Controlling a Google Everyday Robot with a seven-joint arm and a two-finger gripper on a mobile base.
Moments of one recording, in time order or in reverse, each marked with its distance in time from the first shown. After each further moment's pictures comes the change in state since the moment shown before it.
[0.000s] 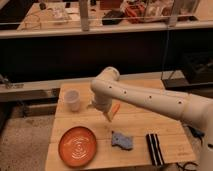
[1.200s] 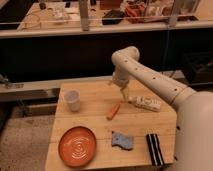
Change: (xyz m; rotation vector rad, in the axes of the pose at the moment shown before) arm 0.177 0.064 -0.015 -0.047 0.045 0.394
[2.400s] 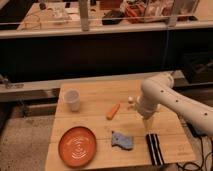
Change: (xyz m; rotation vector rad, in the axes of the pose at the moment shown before) arm -0.076 0.179 -0.007 -0.004 -0.062 0.020
